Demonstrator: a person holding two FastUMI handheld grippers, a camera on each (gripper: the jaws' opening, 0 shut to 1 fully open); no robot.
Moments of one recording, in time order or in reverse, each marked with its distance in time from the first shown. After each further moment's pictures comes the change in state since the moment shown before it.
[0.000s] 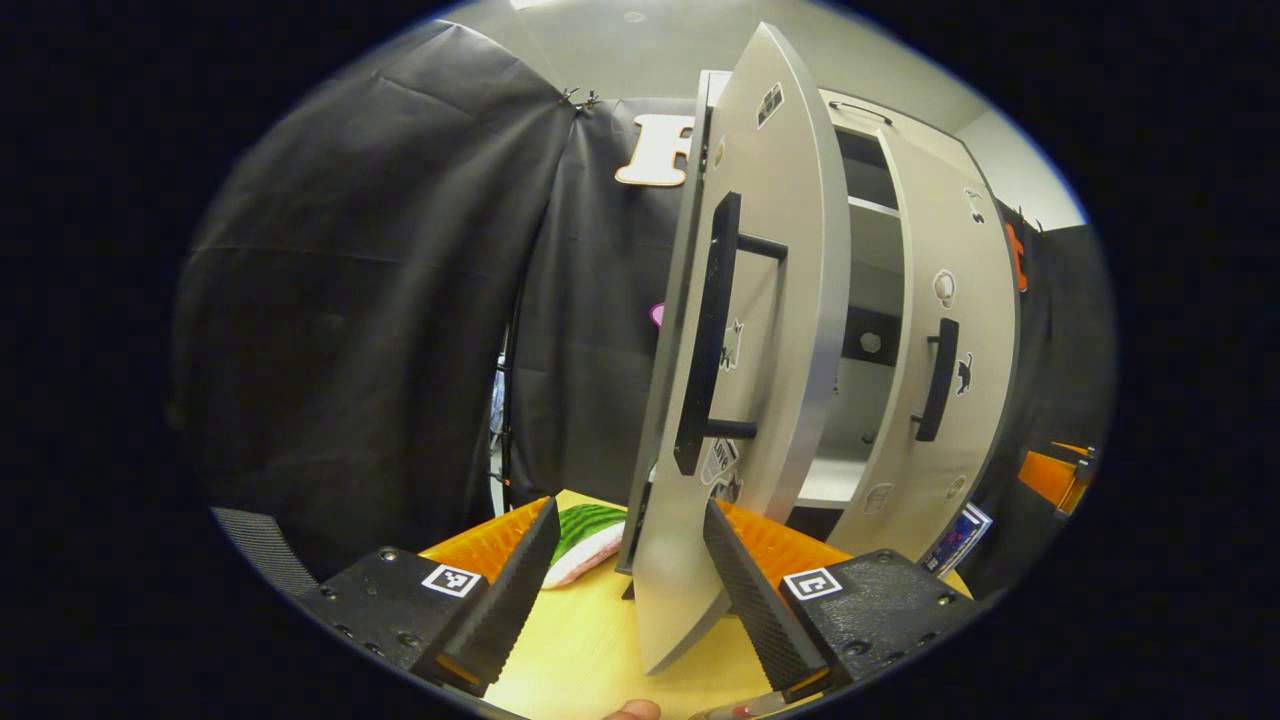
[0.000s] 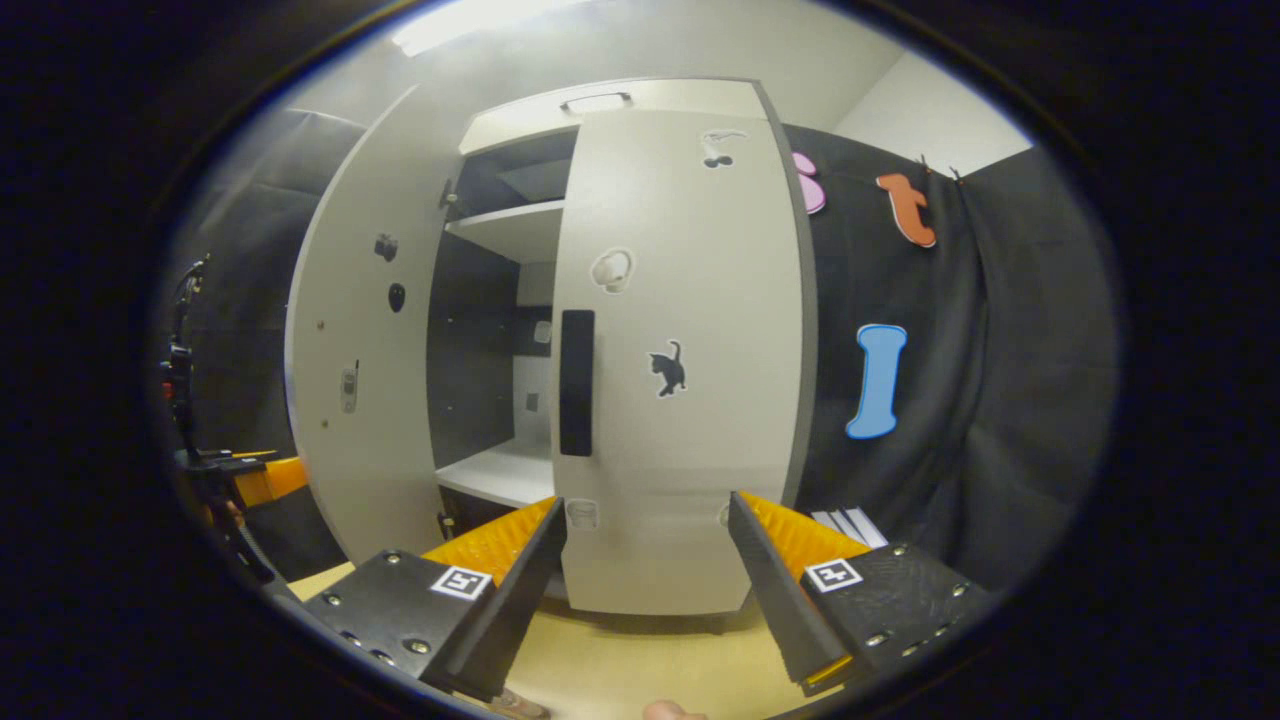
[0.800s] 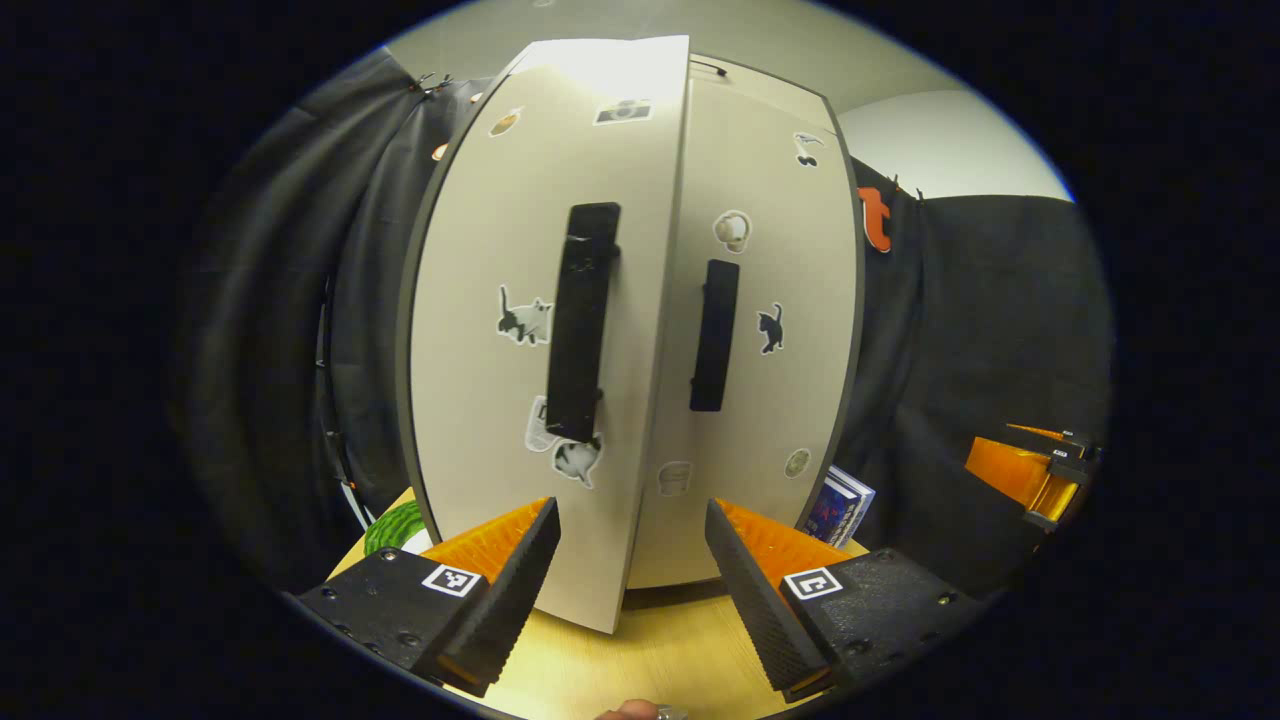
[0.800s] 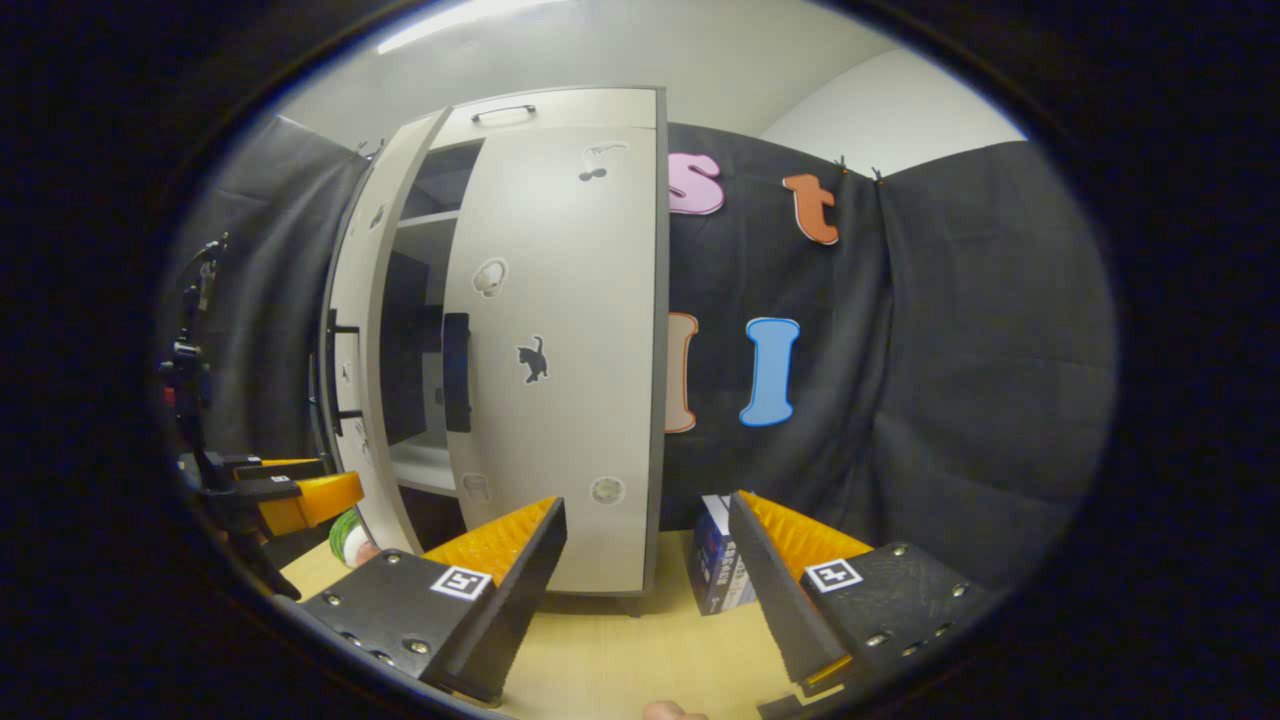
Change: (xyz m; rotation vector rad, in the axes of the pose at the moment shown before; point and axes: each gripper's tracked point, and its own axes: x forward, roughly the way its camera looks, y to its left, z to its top) left arm 0.008 -0.189 -0.023 0.085 0.071 -0.421; right arm -0.053 -0.098 -0.005 0.016 0.016 -0.234
